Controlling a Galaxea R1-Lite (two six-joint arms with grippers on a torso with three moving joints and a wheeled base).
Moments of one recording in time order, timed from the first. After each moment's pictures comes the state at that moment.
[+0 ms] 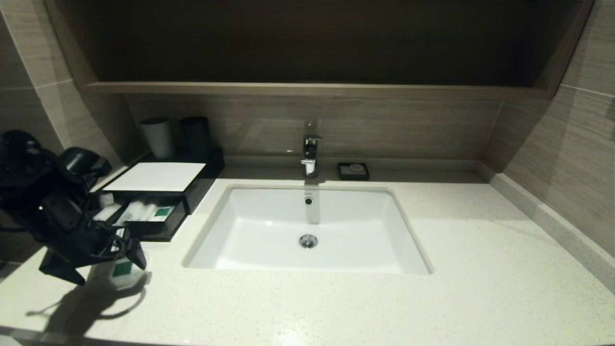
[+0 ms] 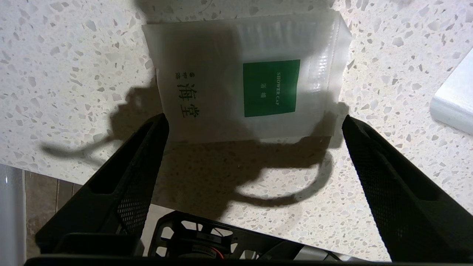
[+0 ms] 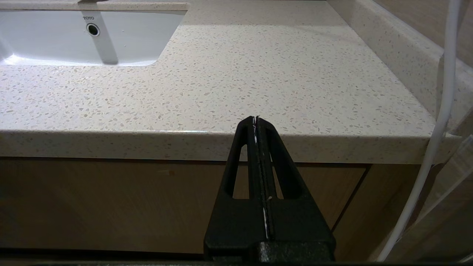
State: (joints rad) left arm 0.11 1.79 -1.29 0.81 -0.01 -0.20; right arm 0.00 0.00 0.00 0.00 0.00 0.00
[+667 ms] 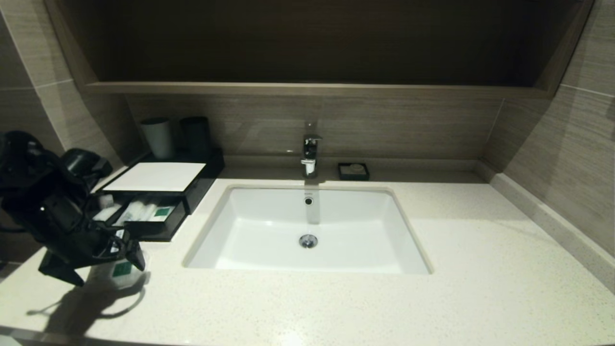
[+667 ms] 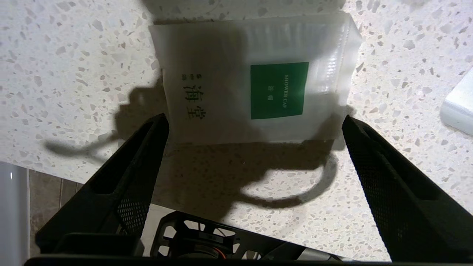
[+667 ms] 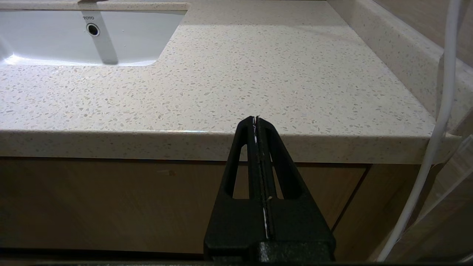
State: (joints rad) left arm 0.11 1.80 -1.28 0.81 0.01 -0.20; right arm 0.00 0.00 0.00 0.00 0.00 0.00
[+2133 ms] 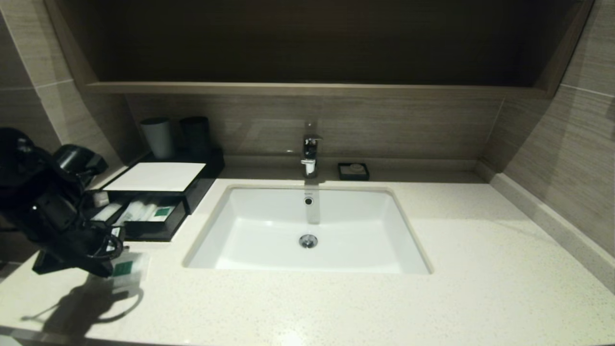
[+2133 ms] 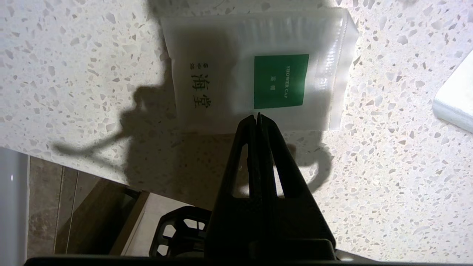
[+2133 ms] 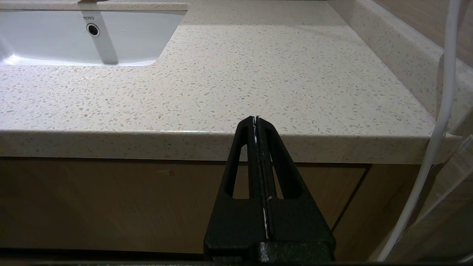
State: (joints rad) left arm 0.11 1.76 -1.28 0.82 0.01 -0.21; right arm 0.00 0.00 0.00 0.00 0.00 0.00
